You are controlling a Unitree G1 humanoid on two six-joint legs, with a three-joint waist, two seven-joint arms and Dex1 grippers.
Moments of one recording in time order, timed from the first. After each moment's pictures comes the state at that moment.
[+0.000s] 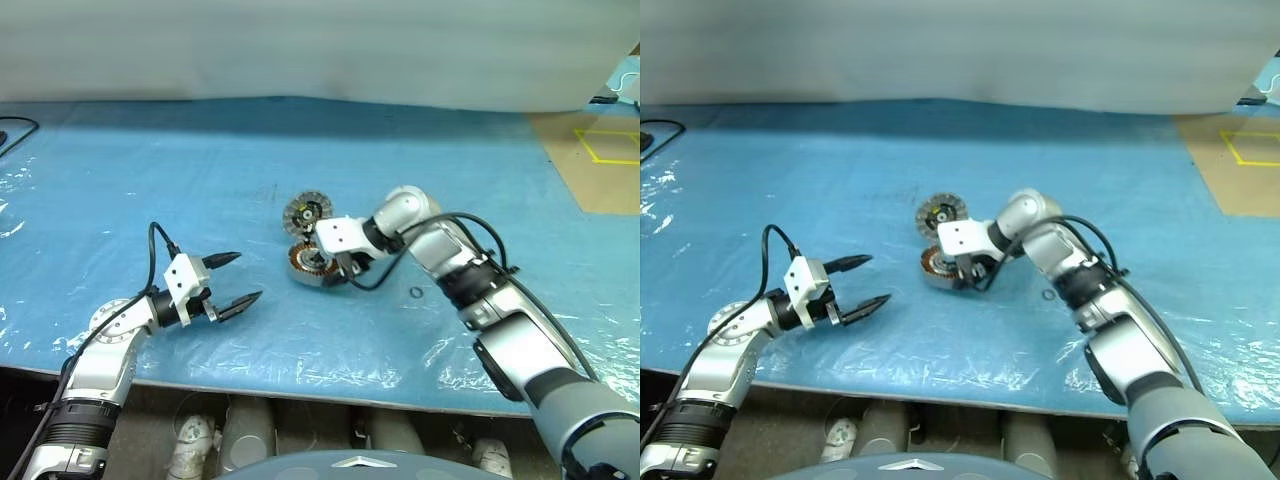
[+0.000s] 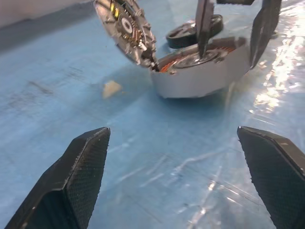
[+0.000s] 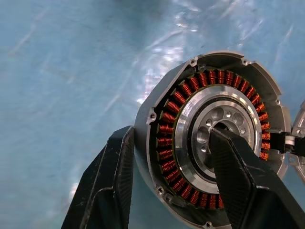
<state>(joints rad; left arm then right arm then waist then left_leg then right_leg) -0.07 0.55 0.03 0.09 -0.31 -0.14 -1.02 -0.79 -0.45 0.49 0.17 -0.24 0.21 1.50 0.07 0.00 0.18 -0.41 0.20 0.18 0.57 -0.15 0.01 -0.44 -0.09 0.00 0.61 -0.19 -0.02</state>
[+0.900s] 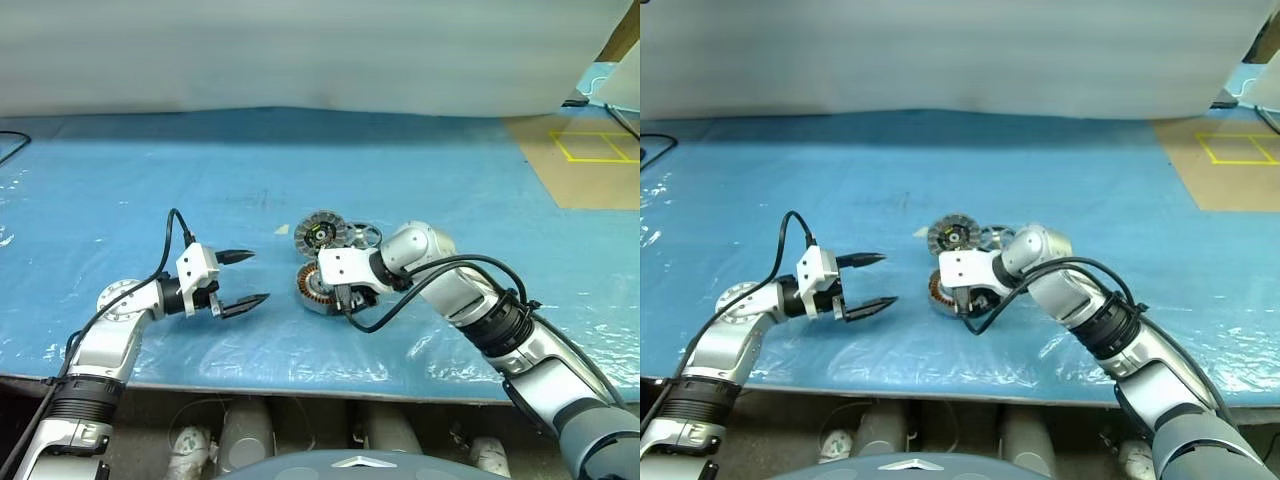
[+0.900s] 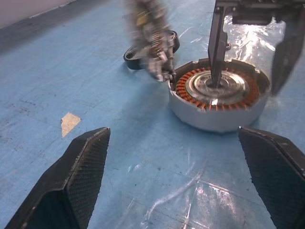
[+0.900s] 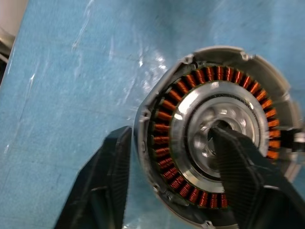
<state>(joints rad) -0.17 0.58 0.00 0.11 -0.32 -0.06 -1.12 -0.66 -0.50 0.61 -0.15 -0.23 0.62 1.35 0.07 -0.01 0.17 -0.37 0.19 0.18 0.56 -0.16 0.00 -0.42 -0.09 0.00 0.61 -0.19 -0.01</state>
